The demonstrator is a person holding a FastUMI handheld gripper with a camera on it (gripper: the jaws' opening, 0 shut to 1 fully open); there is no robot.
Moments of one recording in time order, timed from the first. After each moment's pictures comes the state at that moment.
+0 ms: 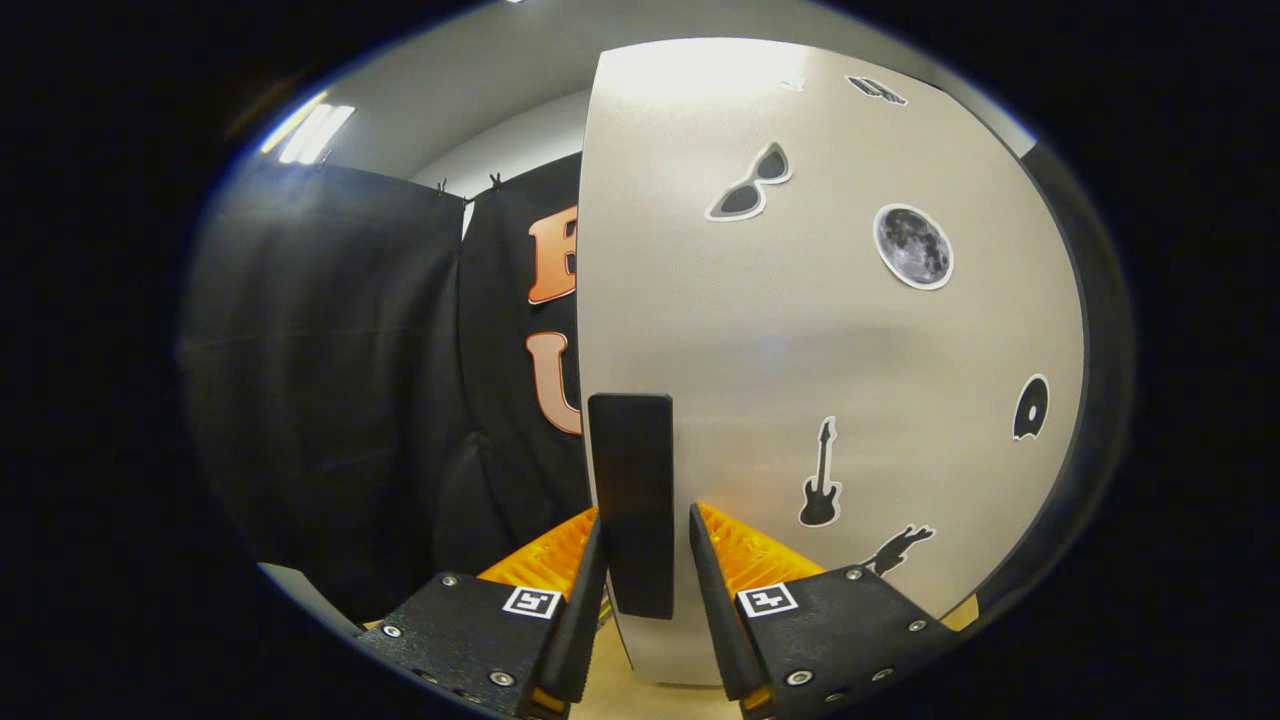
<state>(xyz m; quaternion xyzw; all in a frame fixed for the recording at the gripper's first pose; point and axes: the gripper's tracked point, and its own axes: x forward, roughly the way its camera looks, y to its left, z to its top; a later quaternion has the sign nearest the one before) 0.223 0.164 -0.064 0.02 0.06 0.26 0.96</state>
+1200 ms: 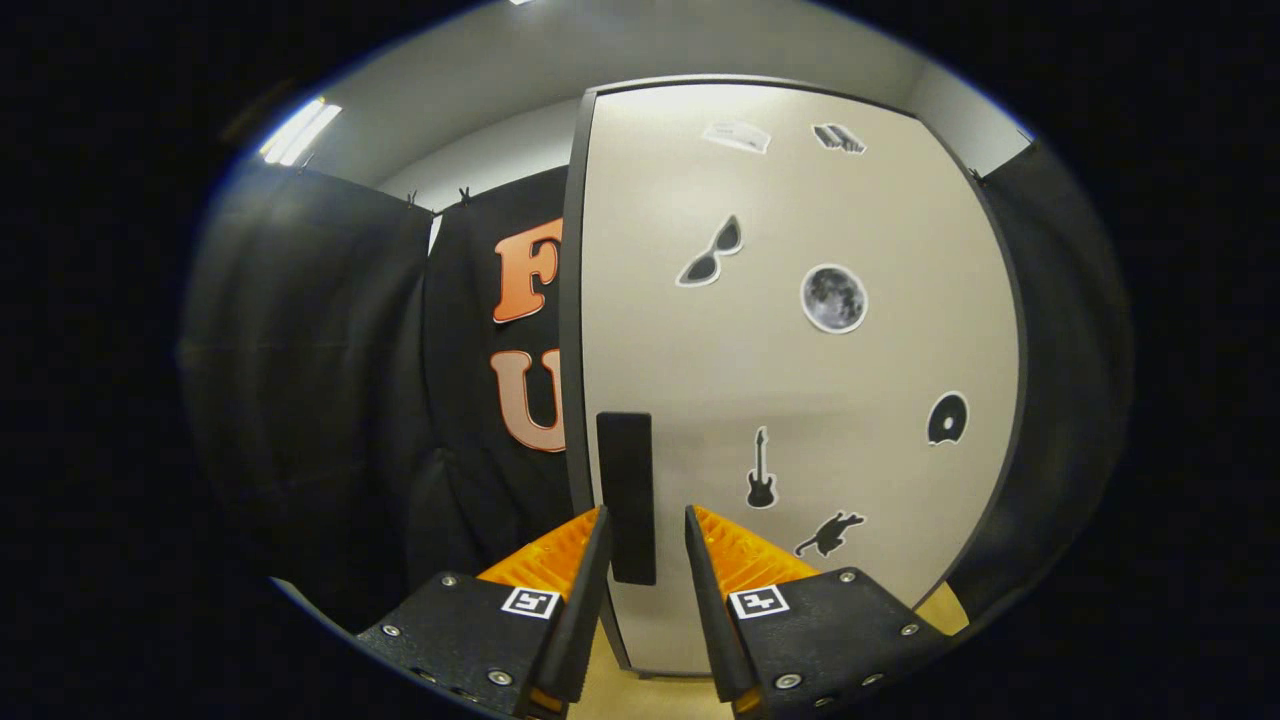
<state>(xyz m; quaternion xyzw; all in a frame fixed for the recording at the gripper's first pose) 0.173 0.121 -0.037 0.02 0.04 0.18 0.98</state>
